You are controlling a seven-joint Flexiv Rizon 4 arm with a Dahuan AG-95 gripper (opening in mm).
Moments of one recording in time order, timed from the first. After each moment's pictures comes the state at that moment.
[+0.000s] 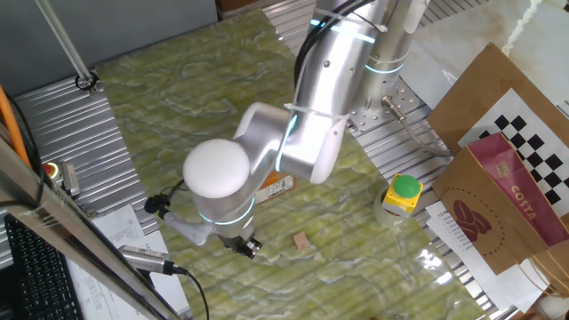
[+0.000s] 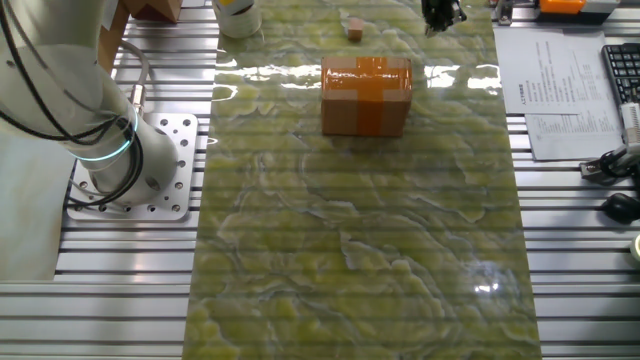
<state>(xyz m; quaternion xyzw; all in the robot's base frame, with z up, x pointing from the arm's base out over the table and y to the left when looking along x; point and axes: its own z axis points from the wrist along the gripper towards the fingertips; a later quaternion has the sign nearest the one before) 0.578 0.276 0.049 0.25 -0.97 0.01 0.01</state>
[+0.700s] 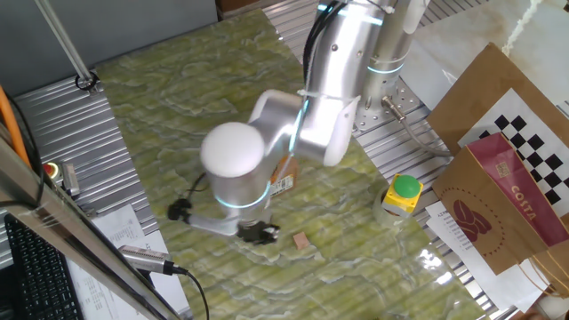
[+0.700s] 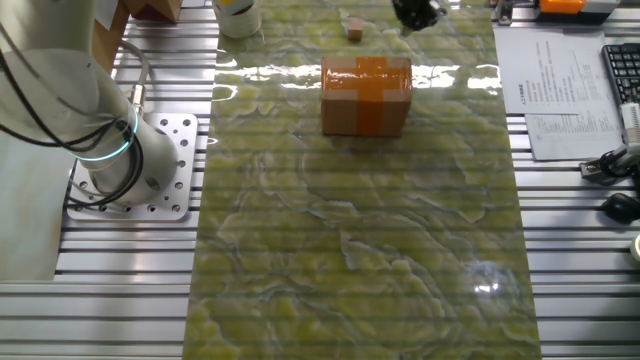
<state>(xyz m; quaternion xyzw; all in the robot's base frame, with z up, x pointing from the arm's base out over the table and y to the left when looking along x) 0.519 0.281 0.049 0.42 -0.91 -0.01 0.01</state>
